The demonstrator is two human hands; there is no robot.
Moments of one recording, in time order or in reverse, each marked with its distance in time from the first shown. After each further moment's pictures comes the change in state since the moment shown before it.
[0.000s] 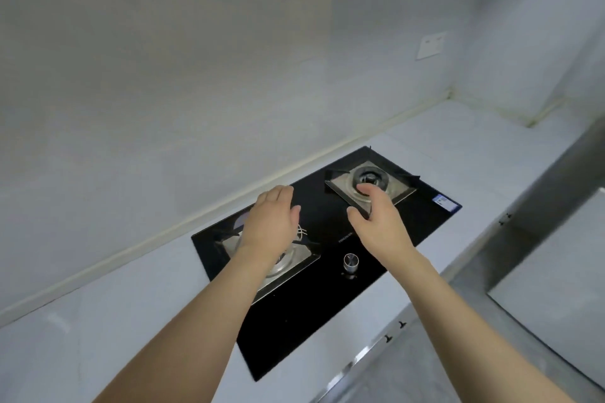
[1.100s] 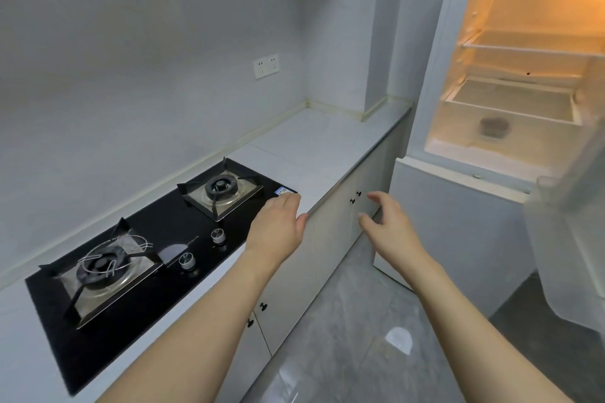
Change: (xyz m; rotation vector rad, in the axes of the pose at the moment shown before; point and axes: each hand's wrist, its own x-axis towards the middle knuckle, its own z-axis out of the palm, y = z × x) left_hand -0.083 0.410 0.084 -0.067 -0.015 0.374; right_hand -0.173 0.200 -0.357 -0.122 0.257 0.211
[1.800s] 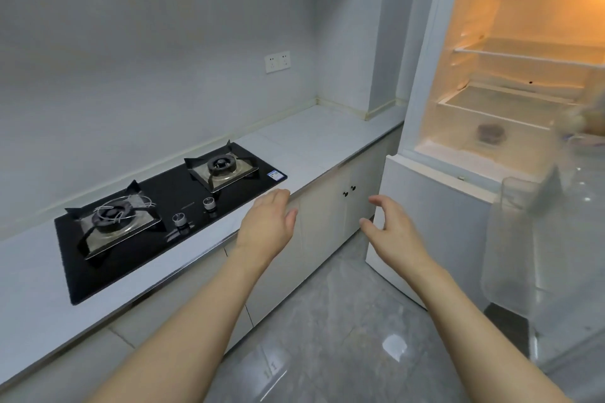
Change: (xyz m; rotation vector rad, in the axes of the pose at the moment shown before) left_hand -0.077 0.127 0.004 -0.040 0.065 -0.206; right_hand -0.073 0.078 -0.107 -0.065 -0.098 -0.133
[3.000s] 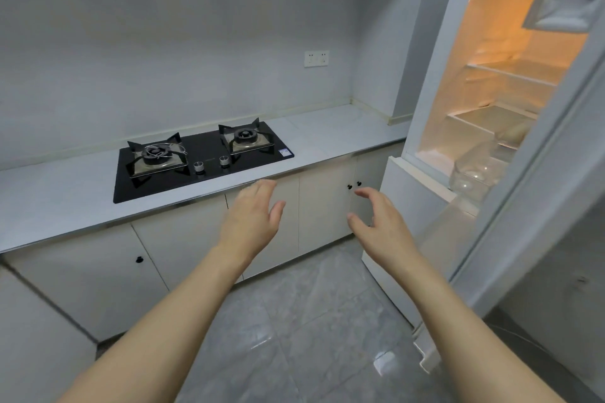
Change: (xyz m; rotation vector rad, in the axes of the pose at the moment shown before) left_hand -0.152 0.201 0.004 0.028 0.250 -0.223; right_hand -0.095 0.102 -0.158 0.042 -0.189 -0.329
